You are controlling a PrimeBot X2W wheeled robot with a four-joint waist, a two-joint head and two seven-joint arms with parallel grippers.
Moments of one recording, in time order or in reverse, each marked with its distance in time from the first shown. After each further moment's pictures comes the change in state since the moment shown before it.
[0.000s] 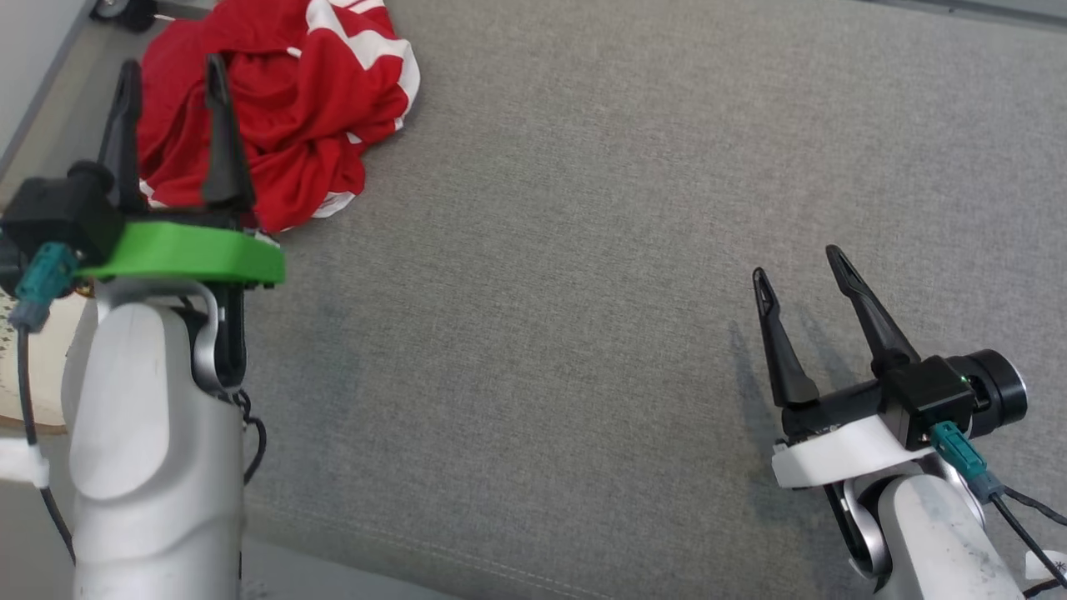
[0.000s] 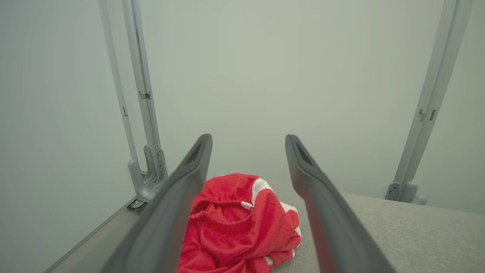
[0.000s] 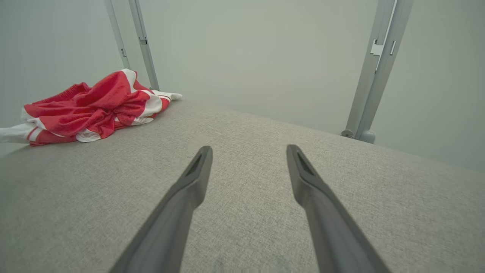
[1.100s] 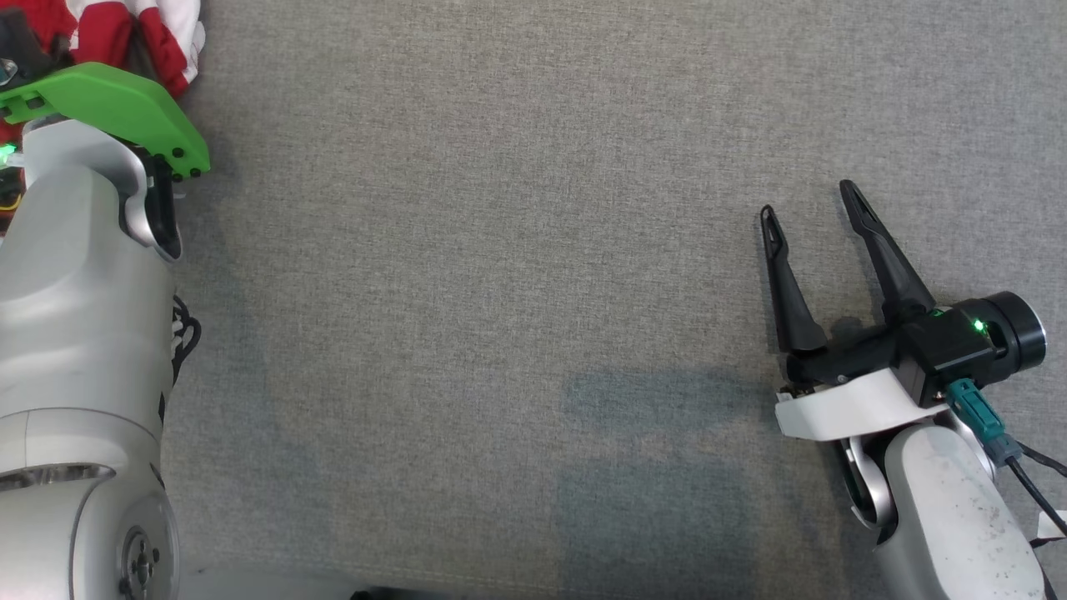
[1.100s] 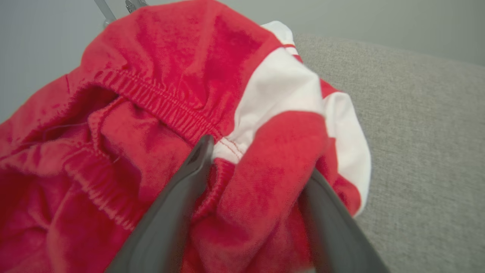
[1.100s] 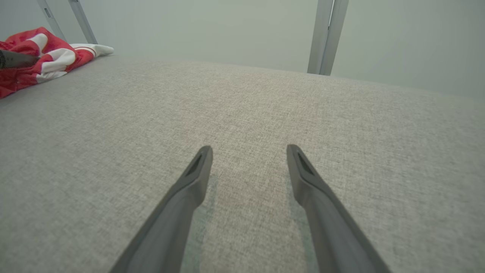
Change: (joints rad) left arm -0.574 0.103 0.019 0.910 -0.009 0.152 0.074; right arm -0.096 -0.020 0.012 -0.021 0.000 0.000 0.000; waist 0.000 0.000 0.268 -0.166
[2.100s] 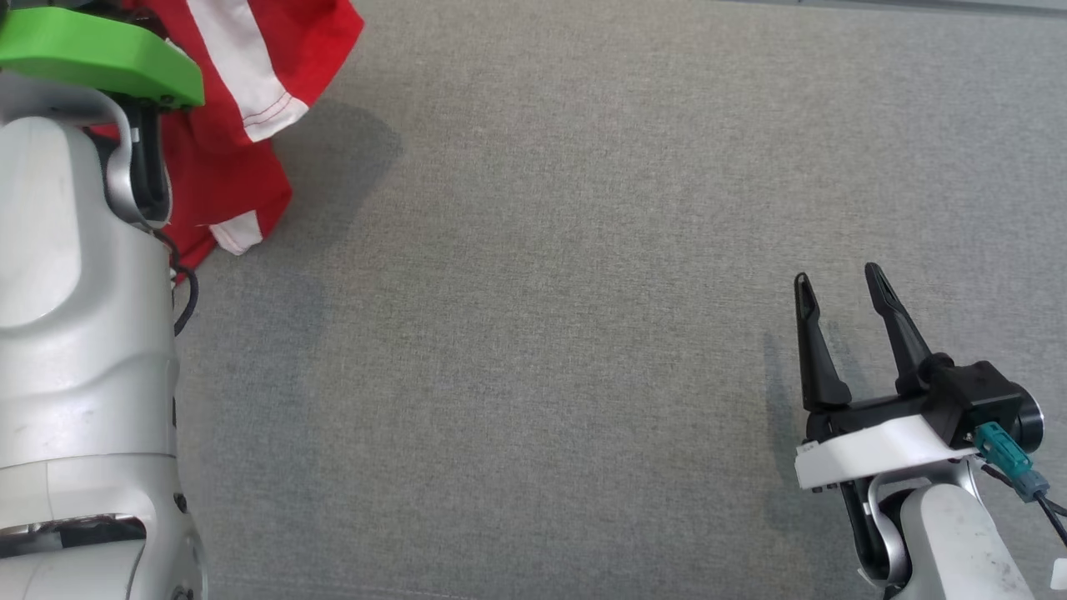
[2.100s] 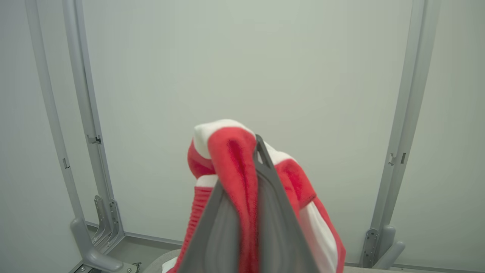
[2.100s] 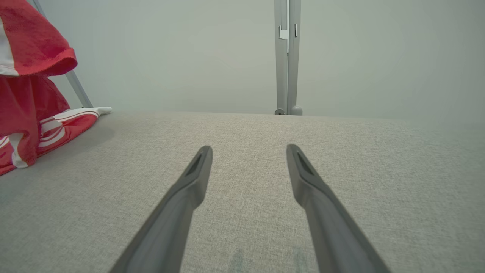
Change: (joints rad) left arm 0.157 -0.018 -0.010 -0.570 0.022 -0.131 -0.074; right arm 0.100 0.047 -0.091 0.063 0.118 0.000 0.000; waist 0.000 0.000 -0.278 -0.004
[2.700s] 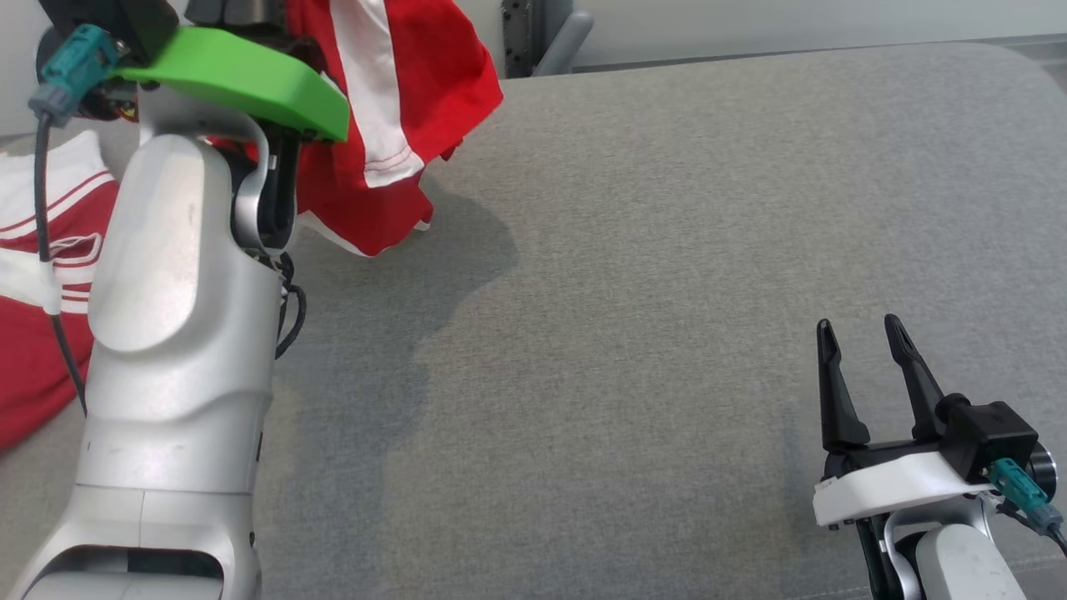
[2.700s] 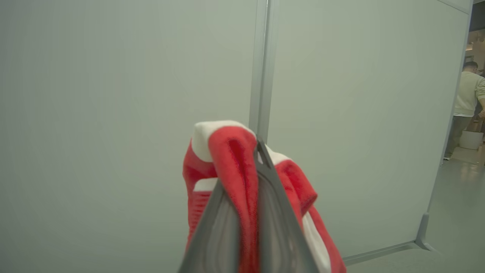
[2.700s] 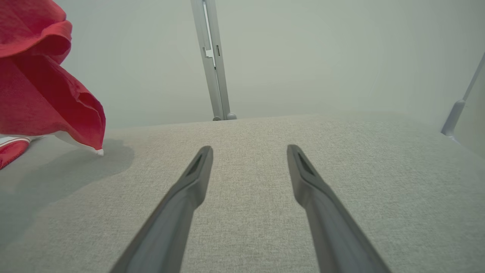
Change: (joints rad) left arm 0.064 -0.081 -0.200 -0.154 -0.127 -0.023 0.077; right arm 0.091 0.001 -0.038 0.026 0.053 0.000 0.000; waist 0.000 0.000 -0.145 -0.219
